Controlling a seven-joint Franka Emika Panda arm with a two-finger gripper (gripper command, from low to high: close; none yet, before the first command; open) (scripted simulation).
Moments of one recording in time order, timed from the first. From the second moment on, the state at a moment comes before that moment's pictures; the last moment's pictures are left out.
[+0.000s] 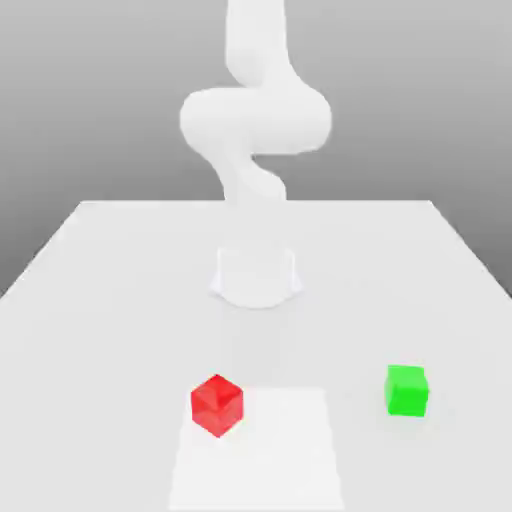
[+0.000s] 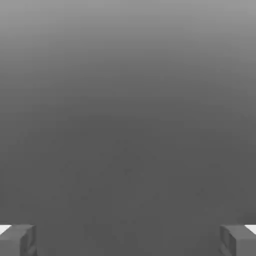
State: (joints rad) arm -0.04 -0.73 0.03 -2.36 -0.02 2.35 0.87
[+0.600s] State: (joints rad) arm -0.25 -0.05 0.11 -2.82 -0.01 2.79 1.35
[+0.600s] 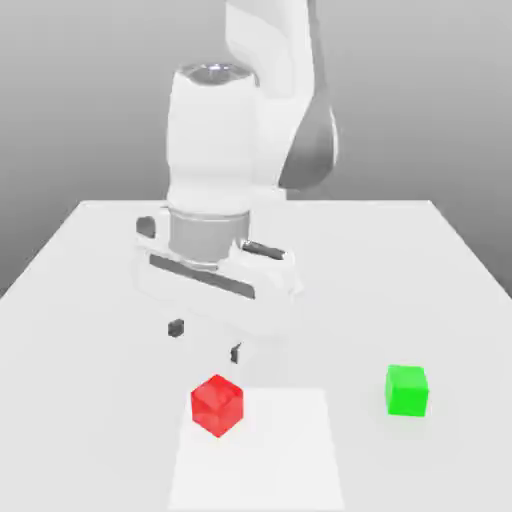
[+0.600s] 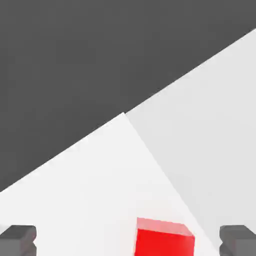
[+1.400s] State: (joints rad) arm -0.24 0.00 0.09 -2.83 0.00 2.83 1.36
